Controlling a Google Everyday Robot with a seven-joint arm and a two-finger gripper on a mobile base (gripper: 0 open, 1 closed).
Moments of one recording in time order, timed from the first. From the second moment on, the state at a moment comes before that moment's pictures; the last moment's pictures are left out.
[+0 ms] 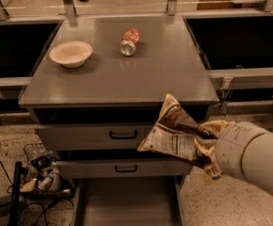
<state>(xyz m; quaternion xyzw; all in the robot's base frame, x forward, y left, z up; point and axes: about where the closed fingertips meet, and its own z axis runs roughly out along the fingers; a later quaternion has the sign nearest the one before) 0.408 -0.157 0.863 -0.49 0.74 -0.12 0.44</state>
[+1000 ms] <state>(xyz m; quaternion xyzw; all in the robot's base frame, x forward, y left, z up) 0.448 -0.165 0.941 -0.48 0.73 -0.16 0.47</state>
